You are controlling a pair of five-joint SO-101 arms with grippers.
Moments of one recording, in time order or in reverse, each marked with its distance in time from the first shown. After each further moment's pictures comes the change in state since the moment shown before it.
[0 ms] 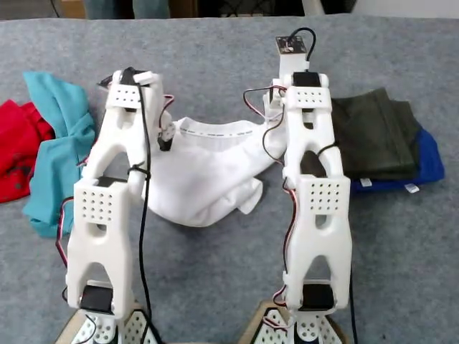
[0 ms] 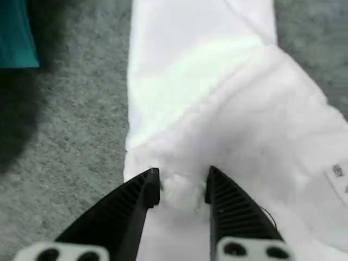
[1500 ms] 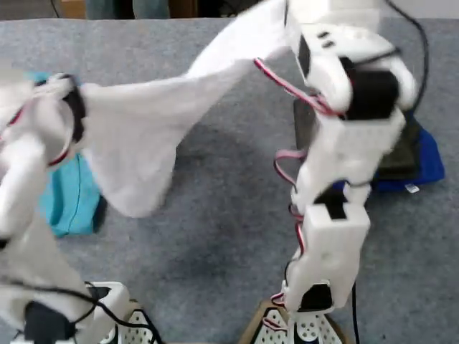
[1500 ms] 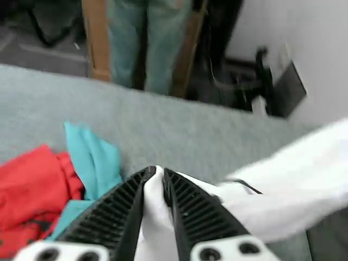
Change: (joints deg) left arm -12.1 -72.7 -0.4 0.8 -37.7; right arm -4.7 -35.3 -42.5 12.8 -8.8
